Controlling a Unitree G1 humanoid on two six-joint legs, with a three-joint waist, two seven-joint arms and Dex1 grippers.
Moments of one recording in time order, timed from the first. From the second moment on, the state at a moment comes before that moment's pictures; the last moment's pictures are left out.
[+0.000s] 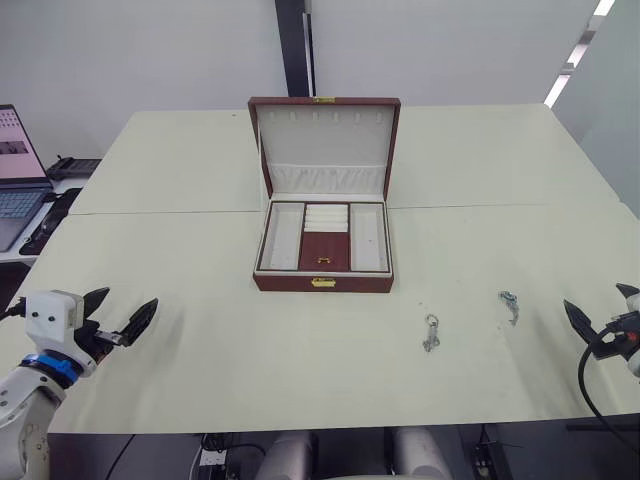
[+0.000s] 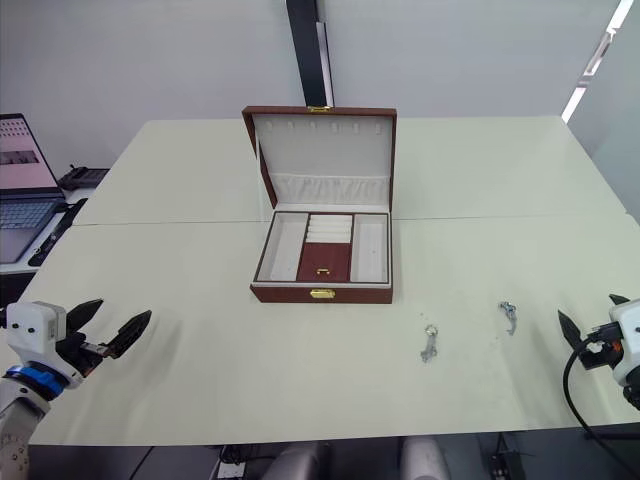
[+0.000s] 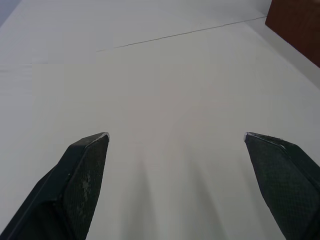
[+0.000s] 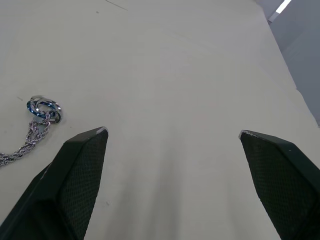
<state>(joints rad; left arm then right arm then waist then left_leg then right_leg) 0.20 0.68 0.56 0.04 -0.46 0.14 -0.73 0.28 -0.61 -0.63 -0.23 0.18 0.22 0.63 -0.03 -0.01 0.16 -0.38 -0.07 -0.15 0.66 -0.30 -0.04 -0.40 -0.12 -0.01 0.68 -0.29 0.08</state>
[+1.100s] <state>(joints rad) 0.03 0.79 0.20 -0.47 -0.79 0.29 -1.34 0.49 -0.57 -0.52 -0.57 0.30 0.40 0.62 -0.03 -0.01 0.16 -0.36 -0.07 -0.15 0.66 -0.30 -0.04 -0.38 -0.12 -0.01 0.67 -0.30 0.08</state>
